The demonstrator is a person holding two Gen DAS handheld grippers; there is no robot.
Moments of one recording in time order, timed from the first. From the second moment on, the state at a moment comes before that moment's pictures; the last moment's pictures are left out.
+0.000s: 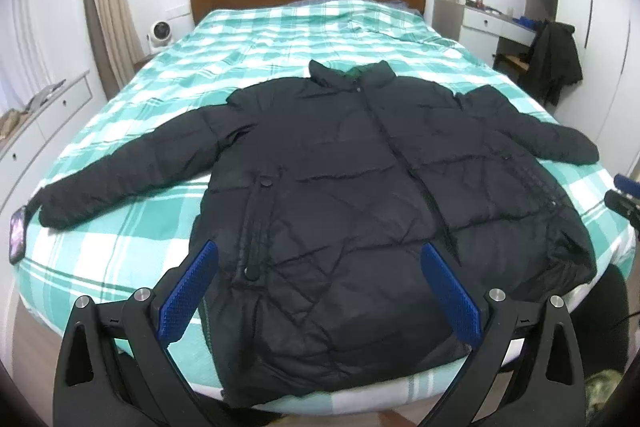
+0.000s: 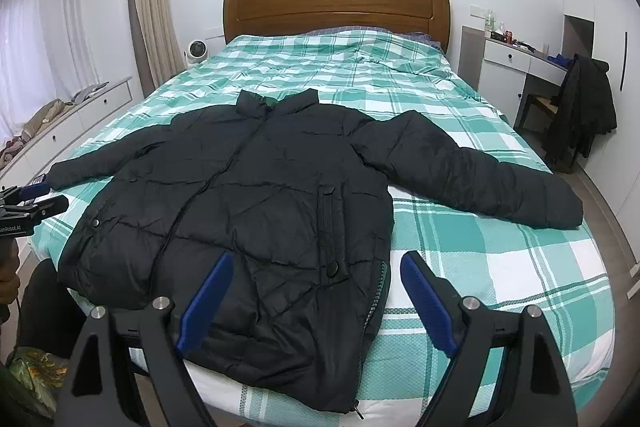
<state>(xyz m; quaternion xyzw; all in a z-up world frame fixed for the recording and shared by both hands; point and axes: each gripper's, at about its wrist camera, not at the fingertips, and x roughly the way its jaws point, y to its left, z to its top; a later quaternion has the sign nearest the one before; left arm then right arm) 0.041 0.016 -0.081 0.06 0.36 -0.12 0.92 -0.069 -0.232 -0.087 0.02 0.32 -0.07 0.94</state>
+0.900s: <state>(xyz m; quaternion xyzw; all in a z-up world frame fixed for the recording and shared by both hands) 0.047 0.014 -0.081 0.07 0.37 -0.10 0.92 -0.079 -0.410 -0.114 0.20 0.31 -0.22 0.90</state>
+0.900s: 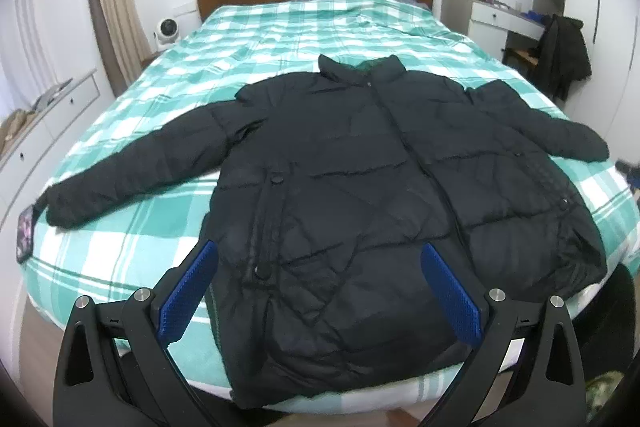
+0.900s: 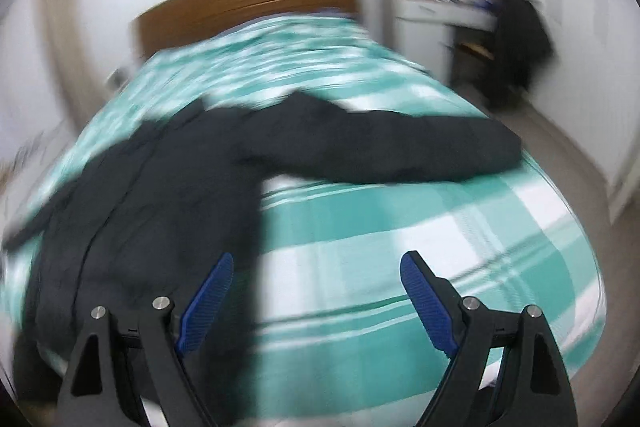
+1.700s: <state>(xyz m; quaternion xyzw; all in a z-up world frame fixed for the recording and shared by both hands) 0.061 0.004 -0.088 0.09 0.40 -0.08 0.91 0.020 -0.575 -0.073 0.24 0.18 -0.30 0.91</state>
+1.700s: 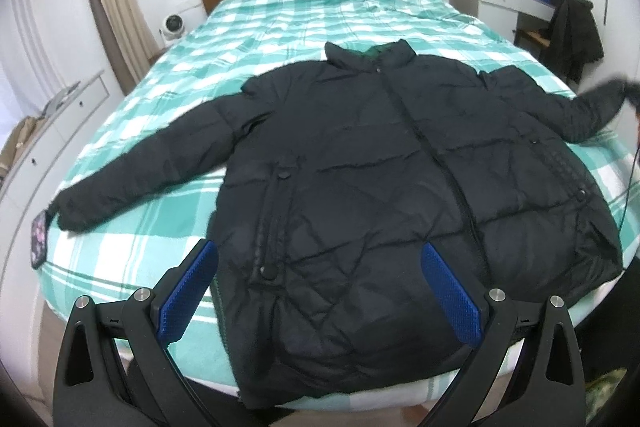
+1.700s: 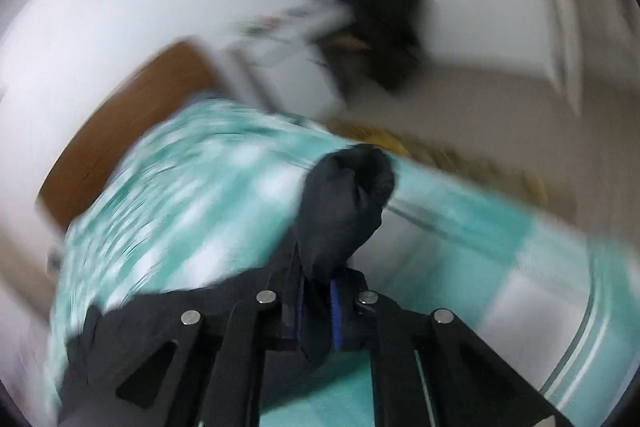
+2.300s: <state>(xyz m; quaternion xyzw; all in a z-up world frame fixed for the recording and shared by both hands) 0.049 0.049 -0.098 0.02 0.41 -0.06 0.91 0.170 -0.194 -0.087 -0.03 0.38 0.10 0.92</state>
